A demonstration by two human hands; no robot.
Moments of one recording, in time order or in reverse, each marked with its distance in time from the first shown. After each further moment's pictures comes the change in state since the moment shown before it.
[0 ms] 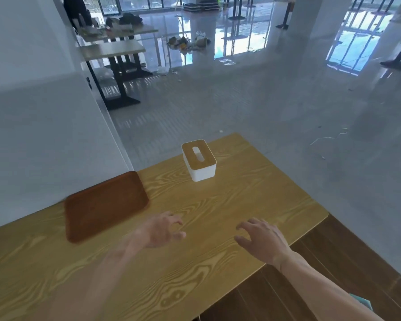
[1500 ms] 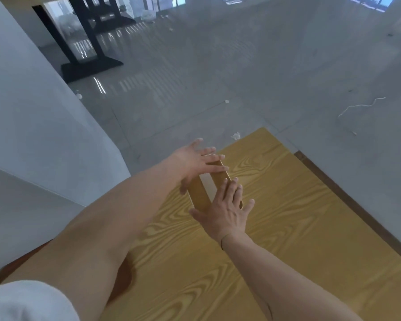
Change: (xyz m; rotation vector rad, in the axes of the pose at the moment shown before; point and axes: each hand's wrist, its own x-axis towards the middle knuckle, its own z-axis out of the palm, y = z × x) left_hand 0.412 -0.046 -0.175 1.066 -0.131 0.441; right_hand 0.380 -0.067 0.029 0.150 -0.001 0.418
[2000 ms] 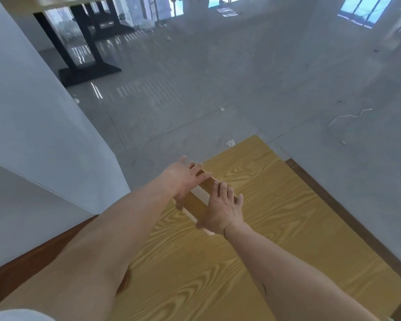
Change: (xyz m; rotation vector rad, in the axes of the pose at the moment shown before) left_hand -0.025 0.028 0.007 -0.123 -0.001 -0.143; right_hand 0.014 0.014 -0.018 -0.100 -0.130 -0.160
